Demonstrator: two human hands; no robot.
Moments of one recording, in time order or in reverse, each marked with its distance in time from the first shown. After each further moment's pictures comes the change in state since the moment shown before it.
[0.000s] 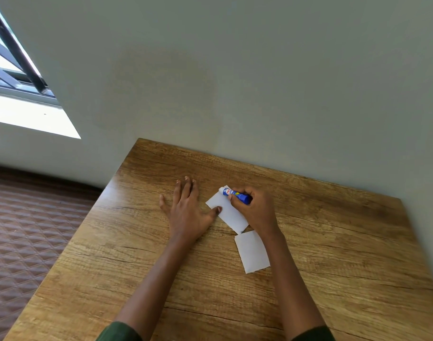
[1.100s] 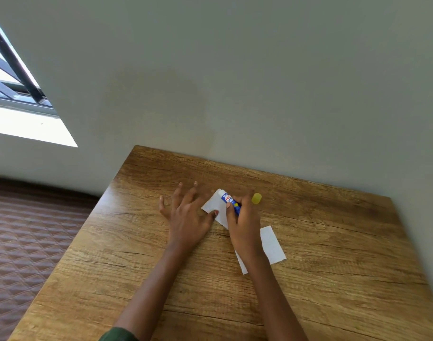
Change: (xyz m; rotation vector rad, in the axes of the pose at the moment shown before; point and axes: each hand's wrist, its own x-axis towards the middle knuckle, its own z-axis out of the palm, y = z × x) left_hand -0.008 0.002 -0.004 -0.052 0.106 0.159; right_hand -0.039 -0.021 0.021 -0.042 0.157 0.002
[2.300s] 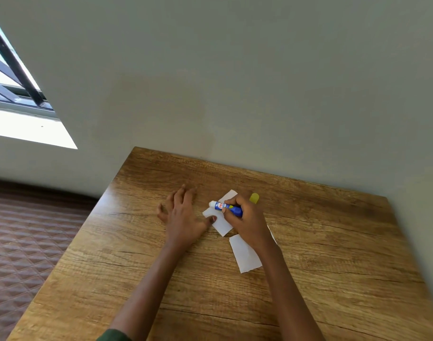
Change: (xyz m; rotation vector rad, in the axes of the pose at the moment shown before) left_hand 0.001 -0.004 0.000 -0.121 -0.071 -0.161; right_hand 0.016 0.008 -0.027 0.126 -0.275 -0.073
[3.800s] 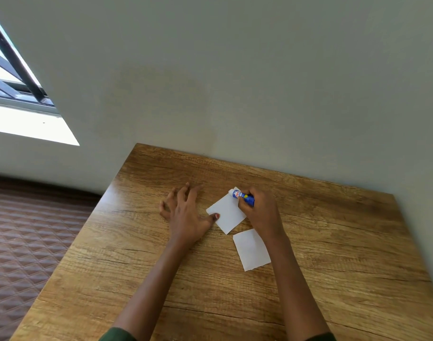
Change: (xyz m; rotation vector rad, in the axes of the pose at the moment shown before) left_hand 0.000 0.002 0.000 0.031 -0.025 -0.005; right_hand 0.018 0.014 -0.011 -0.321 0.105 0.109
